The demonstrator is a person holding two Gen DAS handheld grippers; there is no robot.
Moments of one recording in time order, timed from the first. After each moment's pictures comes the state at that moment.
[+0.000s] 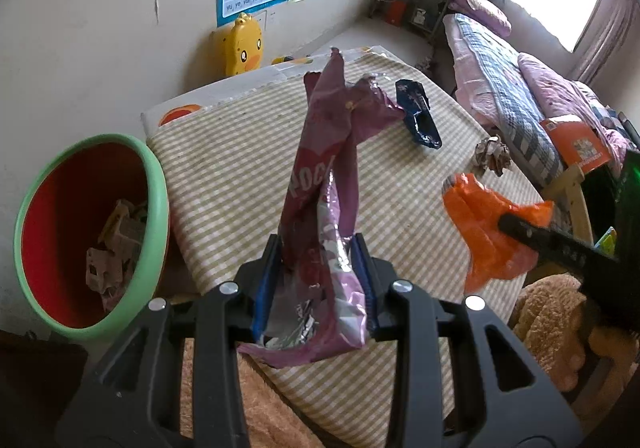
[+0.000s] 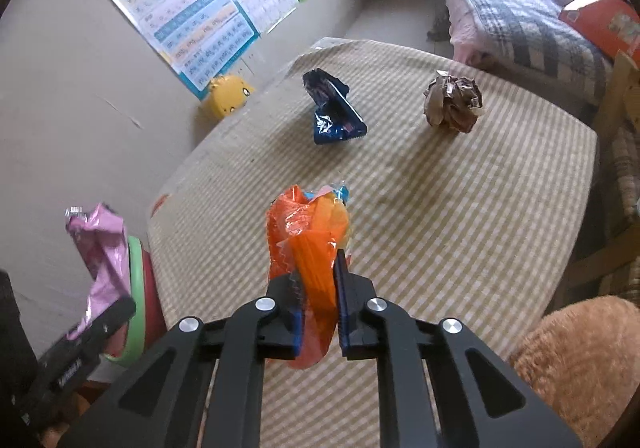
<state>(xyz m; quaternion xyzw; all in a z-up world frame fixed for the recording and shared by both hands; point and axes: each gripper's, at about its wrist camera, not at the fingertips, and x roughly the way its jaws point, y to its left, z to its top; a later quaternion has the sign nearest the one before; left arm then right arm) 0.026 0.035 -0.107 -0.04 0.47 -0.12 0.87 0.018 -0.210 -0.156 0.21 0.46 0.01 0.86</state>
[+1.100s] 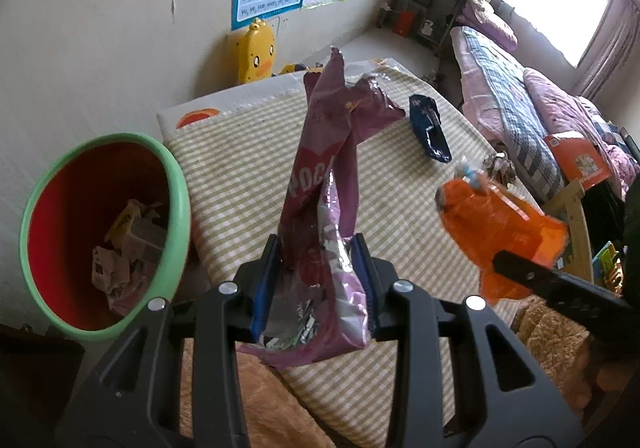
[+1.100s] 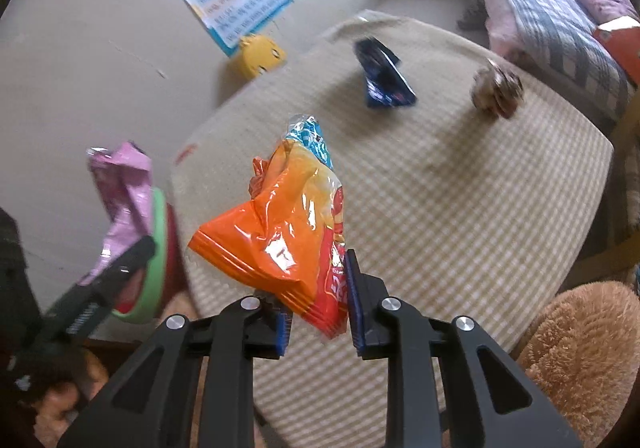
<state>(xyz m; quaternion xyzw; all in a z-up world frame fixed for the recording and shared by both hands) 0.028 0.058 -0.102 -0.06 0.46 -0.10 0.88 0.013 -0.164 -0.145 0.18 0.50 0.05 0.85</state>
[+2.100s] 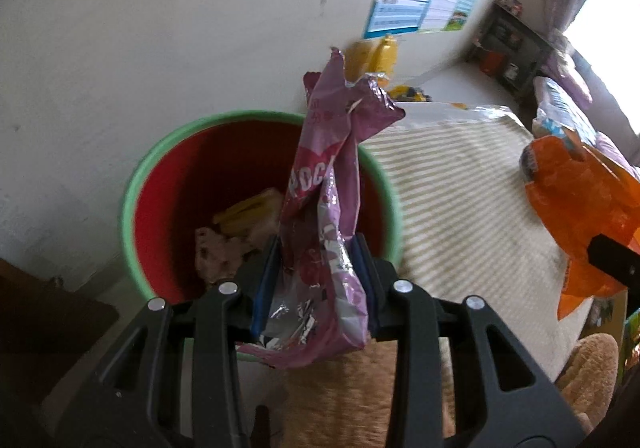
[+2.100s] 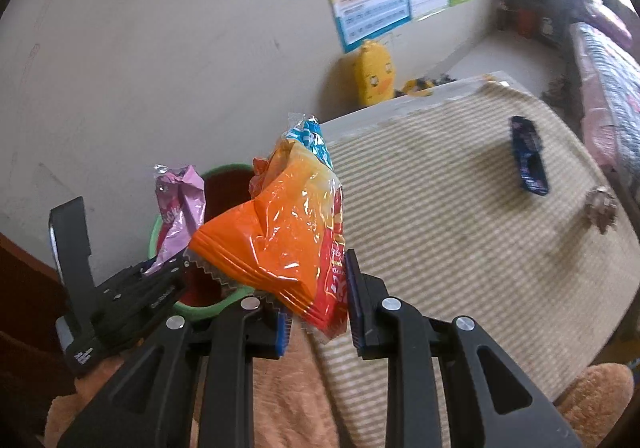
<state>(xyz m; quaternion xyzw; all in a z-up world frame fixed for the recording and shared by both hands) 0.025 0.214 -0.127 -0.12 0.46 0.05 0.88 0.046 -0.005 -0.095 0.06 0.48 0.17 0.86</state>
